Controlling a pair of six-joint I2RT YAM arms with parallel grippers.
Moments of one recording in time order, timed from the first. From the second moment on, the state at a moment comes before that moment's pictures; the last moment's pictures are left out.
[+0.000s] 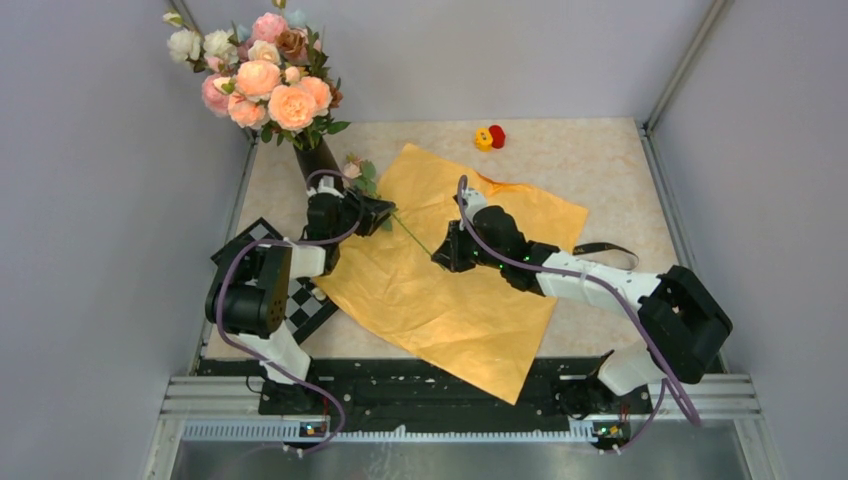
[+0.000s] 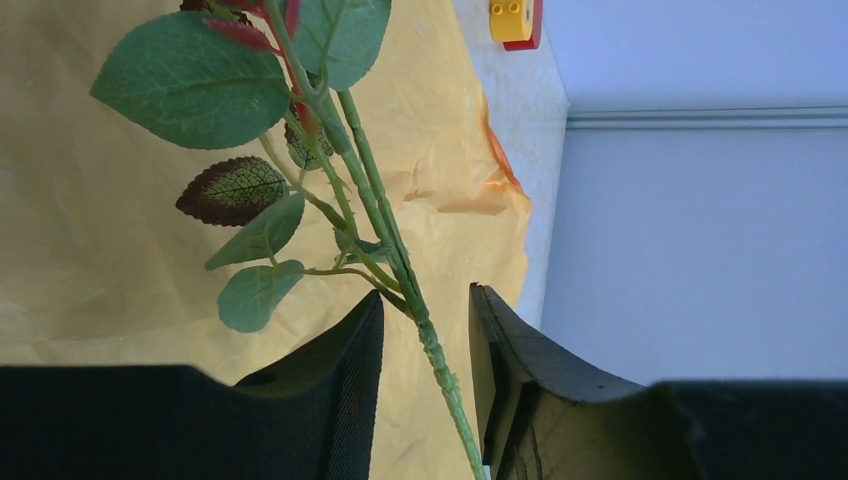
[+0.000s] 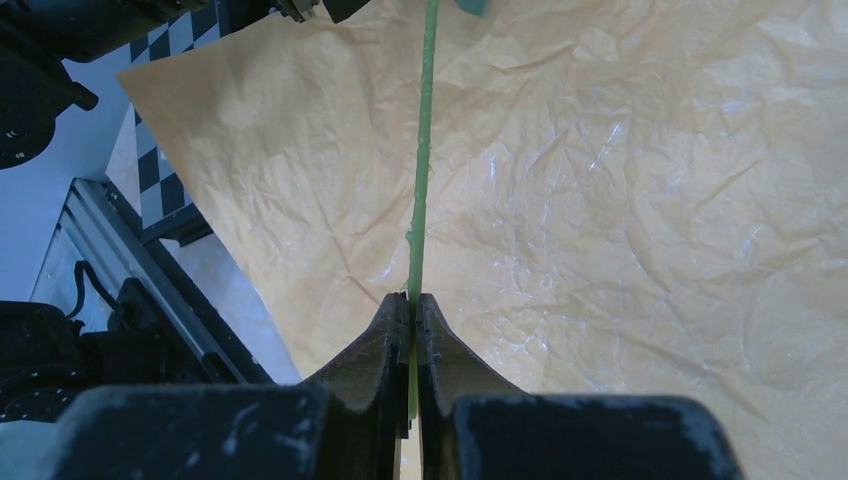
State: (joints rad) left arm -0.16 1.70 0.68 0.69 0.37 -1.17; right arm 0.81 1.46 0.86 0.10 -0.11 0.54
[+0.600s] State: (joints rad) left arm -0.18 1.75 0.75 0.67 0.37 -1.16; right arm 0.81 1.44 0.86 0.09 -0.10 0.53
